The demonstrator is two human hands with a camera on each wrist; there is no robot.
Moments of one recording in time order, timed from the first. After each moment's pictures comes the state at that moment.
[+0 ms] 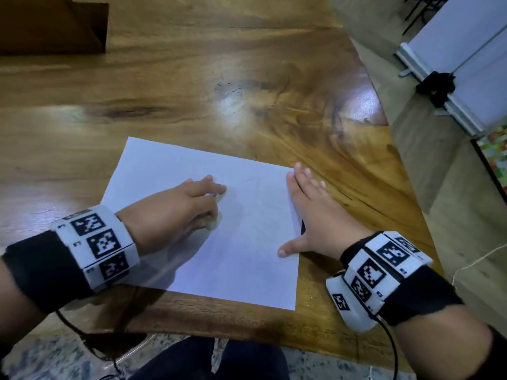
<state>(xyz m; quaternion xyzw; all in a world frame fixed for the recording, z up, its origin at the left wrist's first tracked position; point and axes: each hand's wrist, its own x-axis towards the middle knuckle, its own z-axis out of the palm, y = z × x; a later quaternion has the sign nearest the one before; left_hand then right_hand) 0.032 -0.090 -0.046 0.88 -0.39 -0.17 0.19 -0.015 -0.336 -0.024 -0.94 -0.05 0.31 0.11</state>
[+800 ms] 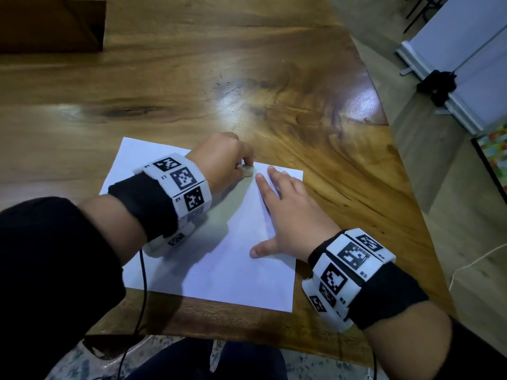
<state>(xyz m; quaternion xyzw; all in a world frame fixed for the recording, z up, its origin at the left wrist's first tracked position) 0.085 -0.170 -0.015 0.93 -0.26 -0.14 0.21 -0.010 -0.306 -0.026 -0.95 -0.07 0.28 0.10</state>
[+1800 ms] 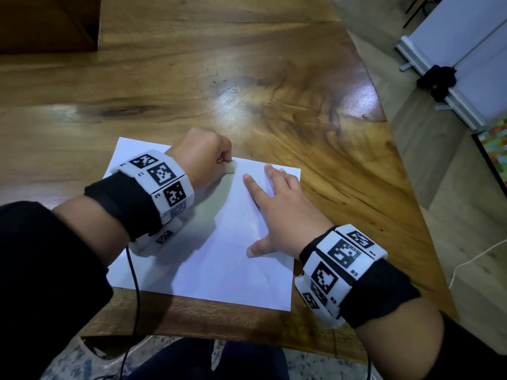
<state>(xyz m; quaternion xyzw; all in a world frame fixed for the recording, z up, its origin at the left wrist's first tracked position) 0.090 -0.152 -0.018 0.95 -0.22 -0.12 0.20 -0.006 -0.299 -0.024 -0.95 -0.08 0.29 0.07</state>
